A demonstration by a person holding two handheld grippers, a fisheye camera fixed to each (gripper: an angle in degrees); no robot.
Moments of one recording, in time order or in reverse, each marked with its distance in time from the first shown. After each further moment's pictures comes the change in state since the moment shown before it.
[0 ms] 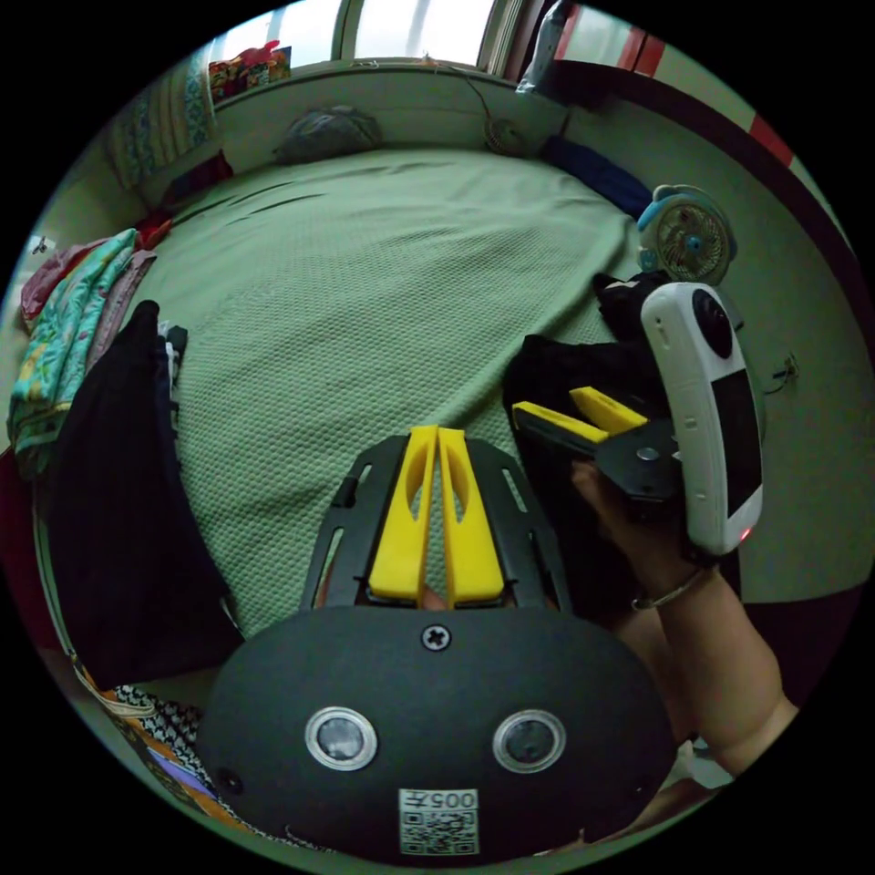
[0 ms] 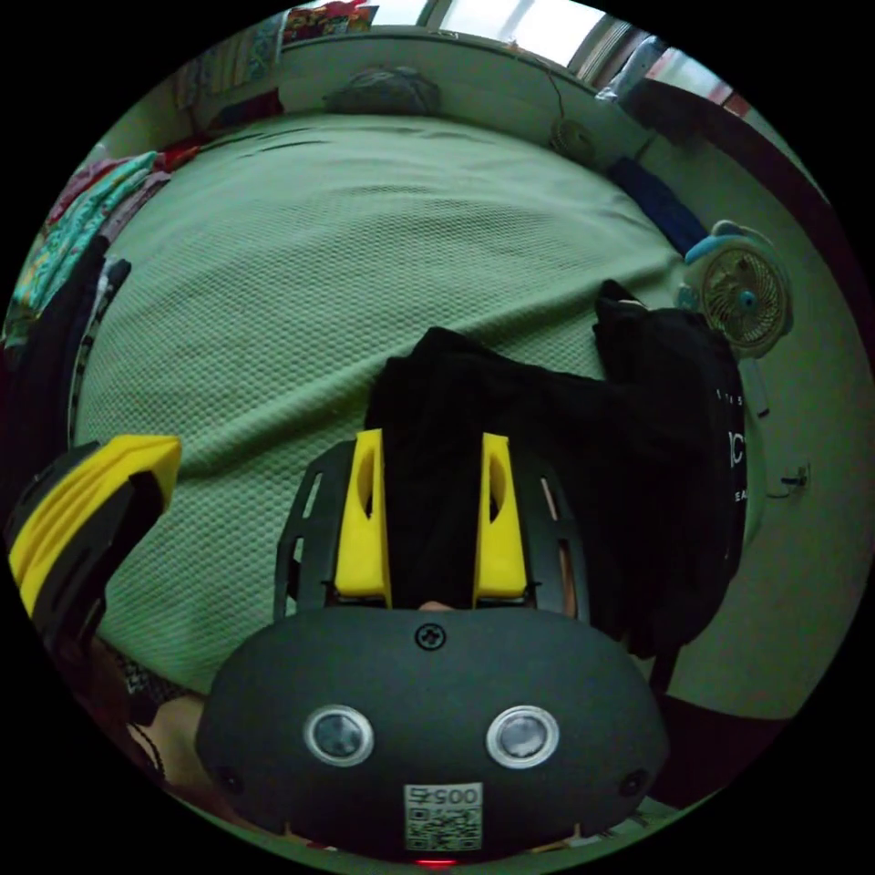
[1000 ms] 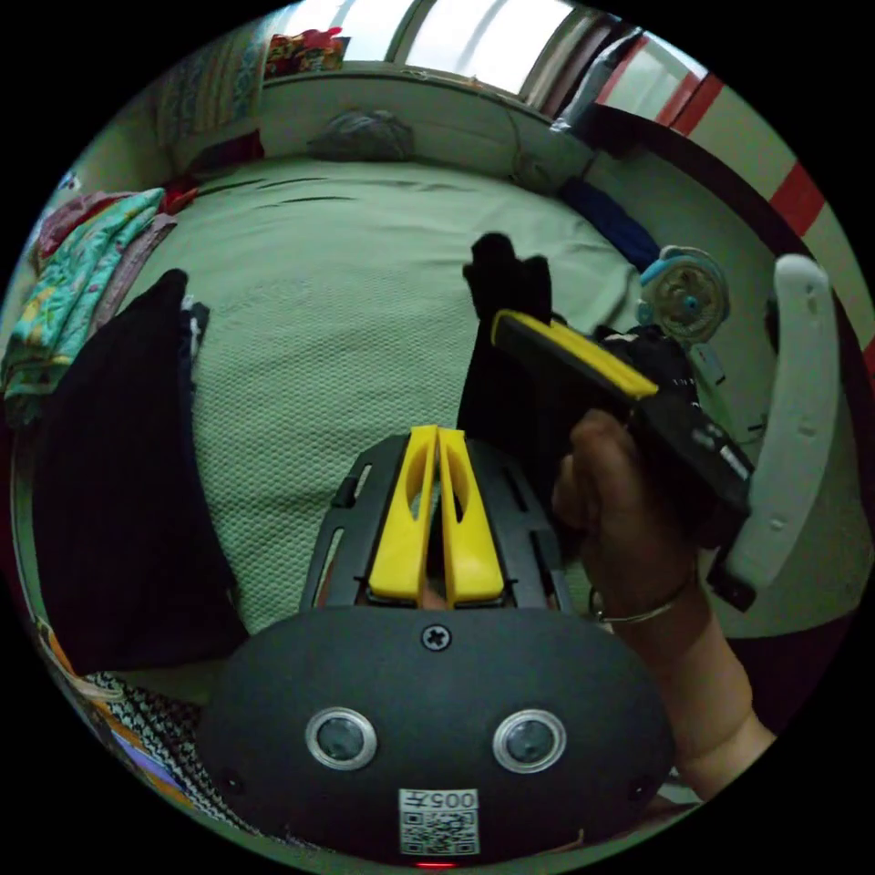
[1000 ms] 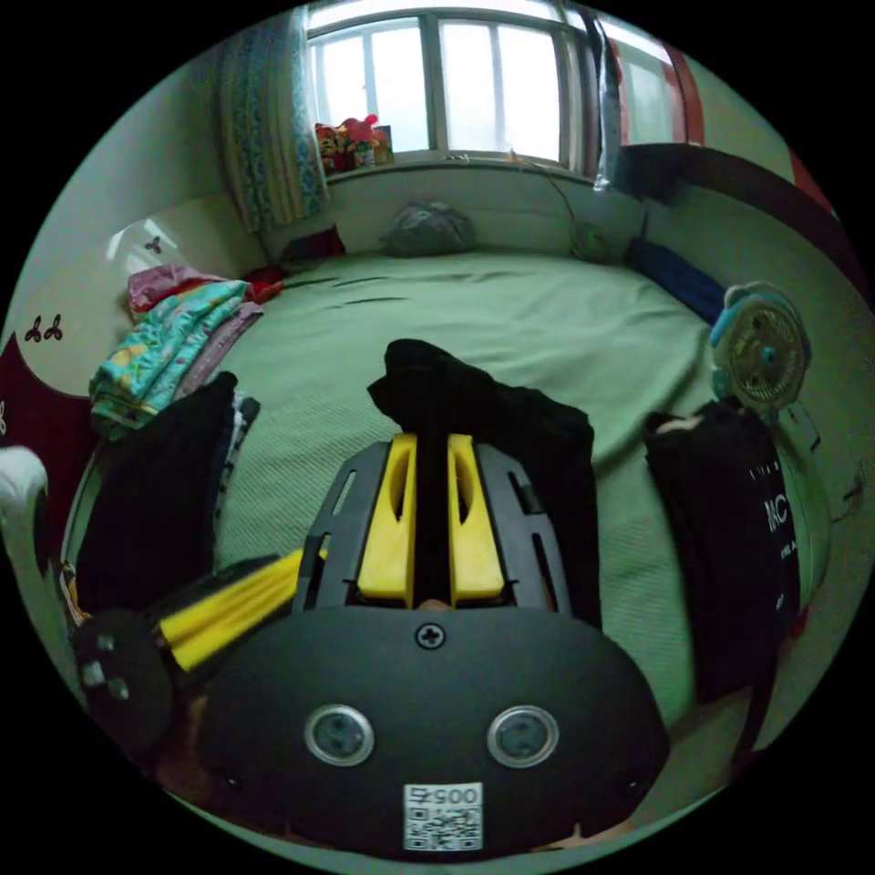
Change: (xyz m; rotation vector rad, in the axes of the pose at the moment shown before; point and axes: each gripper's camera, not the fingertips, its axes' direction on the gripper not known) left arm -0.141 0.013 -0.024 0.060 0.066 -0.152; right arm -0.108 -0.087 -0.114 0.433 -0.255 -0.012
